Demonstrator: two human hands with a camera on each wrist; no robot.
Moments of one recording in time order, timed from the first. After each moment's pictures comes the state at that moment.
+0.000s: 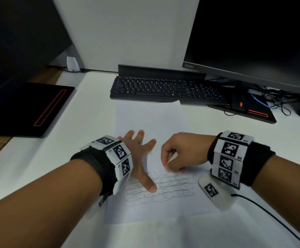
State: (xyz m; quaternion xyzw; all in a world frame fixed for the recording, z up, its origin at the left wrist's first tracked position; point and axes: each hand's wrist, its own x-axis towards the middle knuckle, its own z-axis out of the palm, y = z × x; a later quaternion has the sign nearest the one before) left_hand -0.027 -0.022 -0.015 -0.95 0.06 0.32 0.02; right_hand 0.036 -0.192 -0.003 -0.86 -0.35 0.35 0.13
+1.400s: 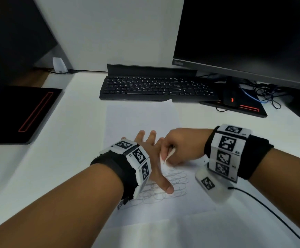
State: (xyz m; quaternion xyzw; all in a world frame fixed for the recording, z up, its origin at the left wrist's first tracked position) left_hand -0.015 -0.067 -0.018 -0.95 0.08 0.31 -0.01; right_hand 0.039 -0.199 0.006 -0.89 -0.33 0.31 0.06
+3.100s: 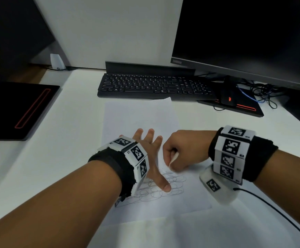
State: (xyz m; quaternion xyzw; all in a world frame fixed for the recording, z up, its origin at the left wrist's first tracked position) left_hand -0.017 -0.069 -0.016 -0.95 0.07 0.31 0.01; right_hand 0.040 -0.213 0.000 -0.88 -0.33 0.34 0.06
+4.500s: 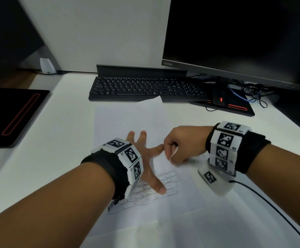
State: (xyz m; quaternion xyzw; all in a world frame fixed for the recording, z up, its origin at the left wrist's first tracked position) left_hand -0.013 -0.078 -0.016 -0.94 0.07 0.33 0.03; right_hand 0.053 -0.231 0.005 -0.89 -0.28 0.33 0.10
